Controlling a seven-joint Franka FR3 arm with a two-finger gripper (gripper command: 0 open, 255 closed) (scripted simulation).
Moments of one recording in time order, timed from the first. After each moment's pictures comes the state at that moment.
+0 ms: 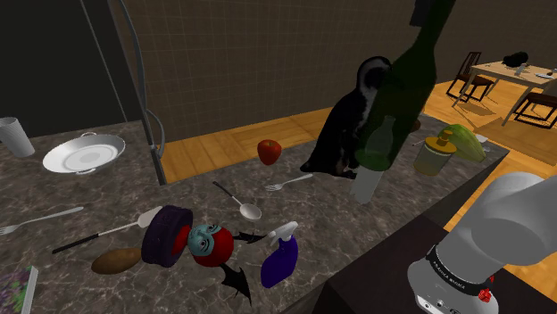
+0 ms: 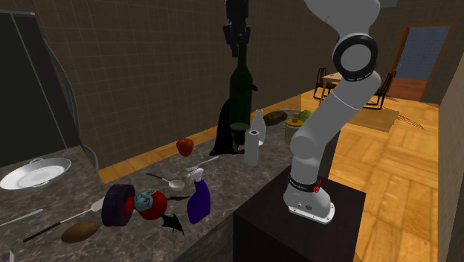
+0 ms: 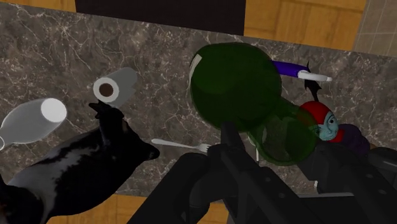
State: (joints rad) arm 0.04 -0.49 0.21 -1.52 0.13 1.00 0.26
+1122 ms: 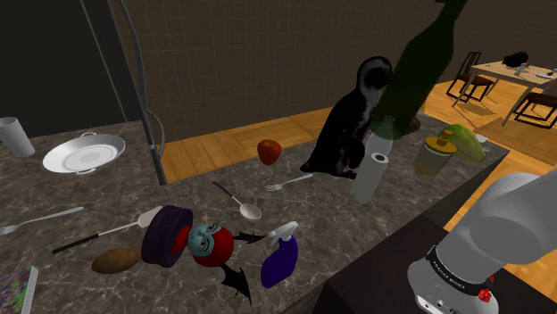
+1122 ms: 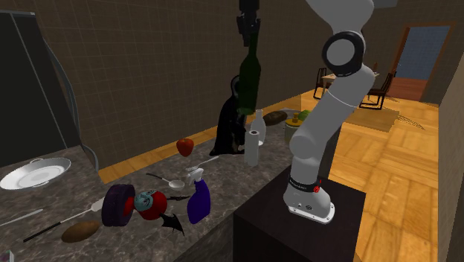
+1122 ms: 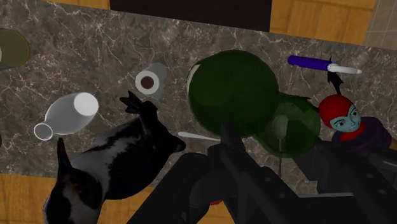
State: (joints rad) arm 0.01 -0.41 0.07 -1.35 0.04 0.90 0.06
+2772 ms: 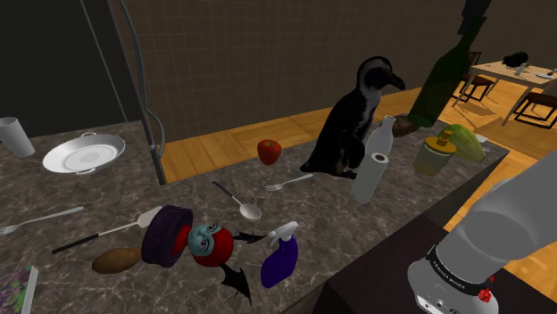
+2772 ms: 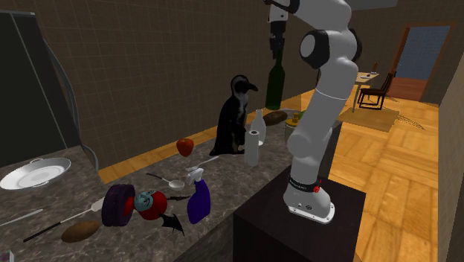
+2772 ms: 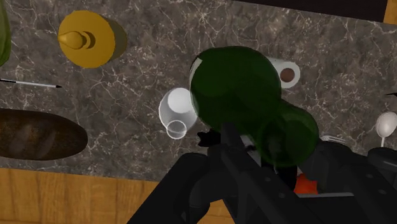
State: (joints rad) arm -0.11 -0.22 -0.48 -1.36 -0.14 1.13 -0.65
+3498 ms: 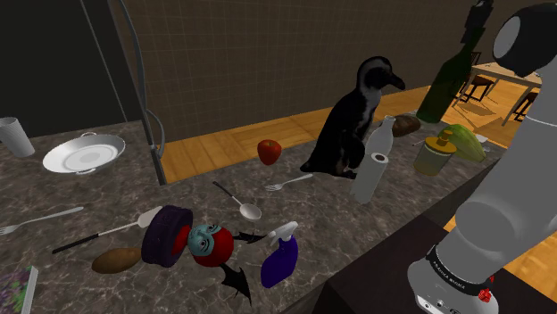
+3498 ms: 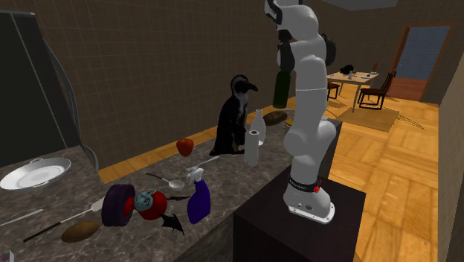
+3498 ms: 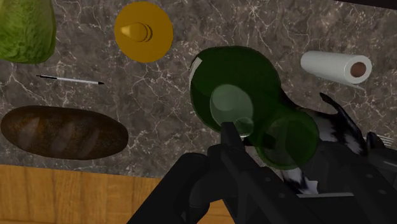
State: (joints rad) arm -0.30 0.19 -0.71 -1.05 0.09 1.16 -1.00
